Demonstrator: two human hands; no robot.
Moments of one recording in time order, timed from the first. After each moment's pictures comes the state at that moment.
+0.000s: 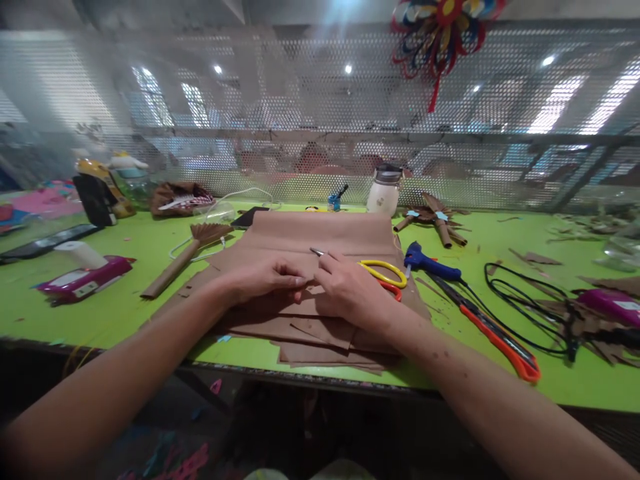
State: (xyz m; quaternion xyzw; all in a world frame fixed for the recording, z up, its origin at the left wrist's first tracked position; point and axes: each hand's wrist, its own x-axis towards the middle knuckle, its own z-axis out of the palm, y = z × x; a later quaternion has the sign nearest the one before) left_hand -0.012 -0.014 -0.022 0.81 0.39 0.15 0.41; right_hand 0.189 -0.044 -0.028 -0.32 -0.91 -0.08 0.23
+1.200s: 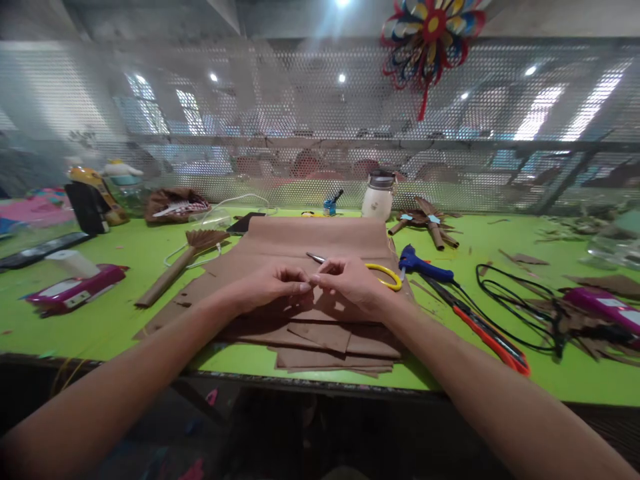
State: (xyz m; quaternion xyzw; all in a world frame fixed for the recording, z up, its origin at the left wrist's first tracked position) left_hand 0.001 -0.020 -0.023 0.74 0.33 0.21 0.55; right_hand 0.195 -0.025 -0.037 -0.40 -0.68 0.47 0.39
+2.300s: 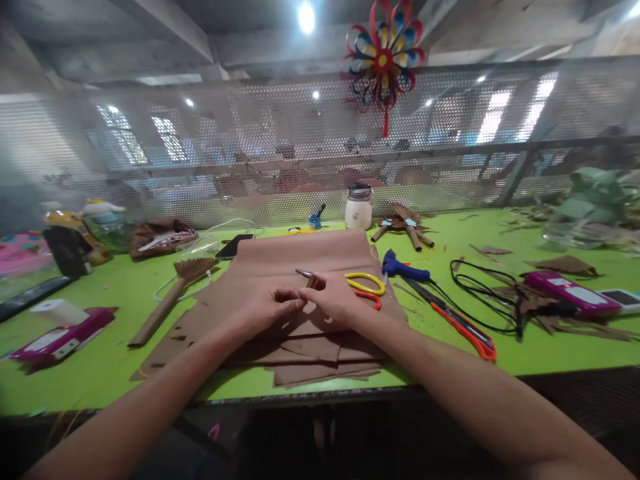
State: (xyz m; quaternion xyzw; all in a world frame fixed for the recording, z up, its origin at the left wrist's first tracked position) left_hand 0.015 -0.022 -0.027 0.73 0.42 0.27 0.46; right_hand 0.176 -0.023 -0.038 -0.47 -0.68 0.34 0.44
